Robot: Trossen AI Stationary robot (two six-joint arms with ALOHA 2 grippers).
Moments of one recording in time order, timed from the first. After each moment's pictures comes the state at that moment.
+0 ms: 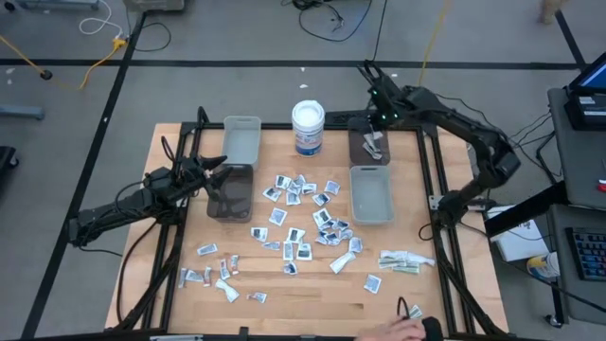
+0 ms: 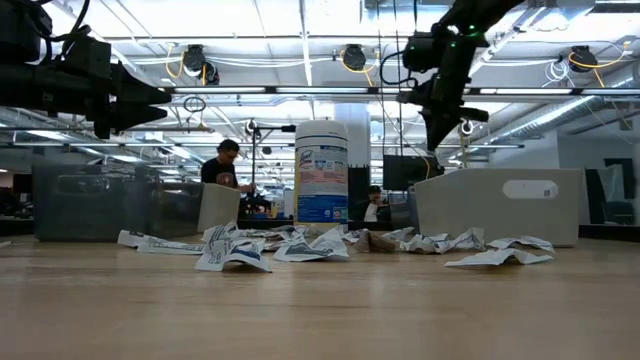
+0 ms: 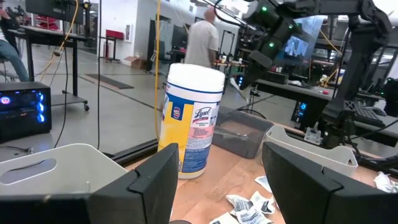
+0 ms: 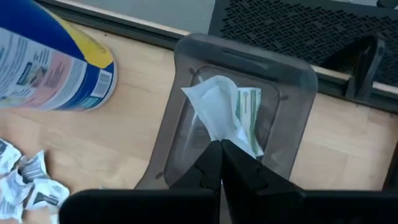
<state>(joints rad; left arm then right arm) 0.35 0.01 0.02 0.07 -0.18 -0.17 -0.80 1.57 1.40 -0.96 0.06 0.48</state>
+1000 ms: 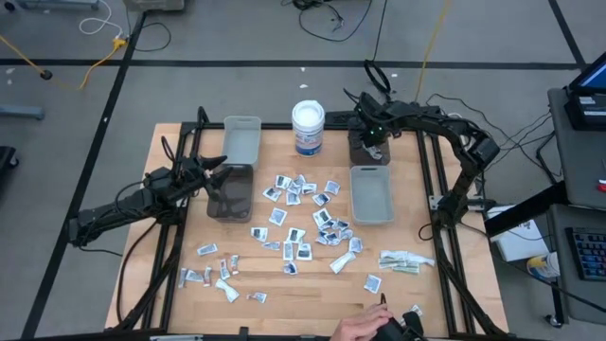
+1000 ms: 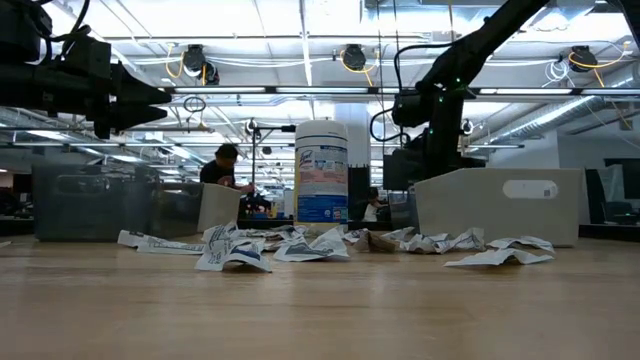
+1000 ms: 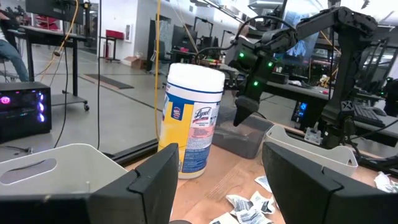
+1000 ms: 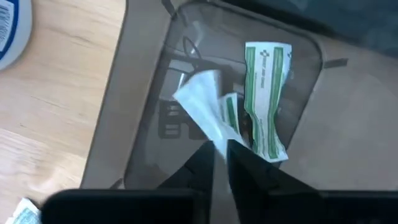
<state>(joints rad) 0.35 0.01 0.02 0.07 -0.18 -0.17 -0.80 1.75 1.23 -0.78 0.02 0.45</state>
